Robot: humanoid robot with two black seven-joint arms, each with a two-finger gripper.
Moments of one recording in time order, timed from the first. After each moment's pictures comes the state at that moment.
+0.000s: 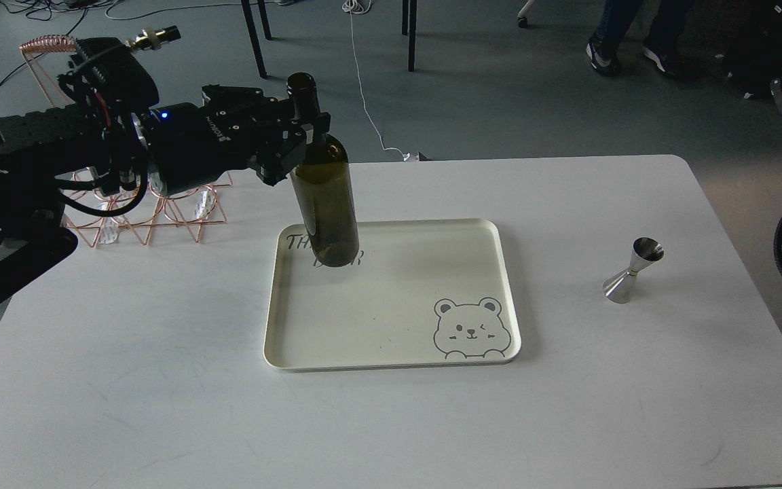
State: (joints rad) left arm -0.87 0.82 -0.69 -1.59 1.86 -0.22 -0.29; right arm 0.95 -0.60 0.43 0.43 0.34 0.38 0.49
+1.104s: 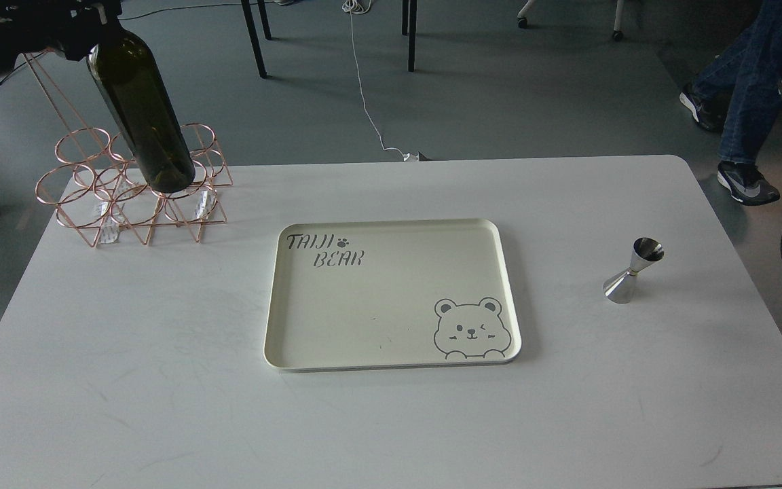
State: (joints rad) left arm -1.06 1.02 -0.59 -1.19 1.70 -0.21 -0.36; right arm 0.95 -0.61 0.43 0.43 0.34 0.38 0.49
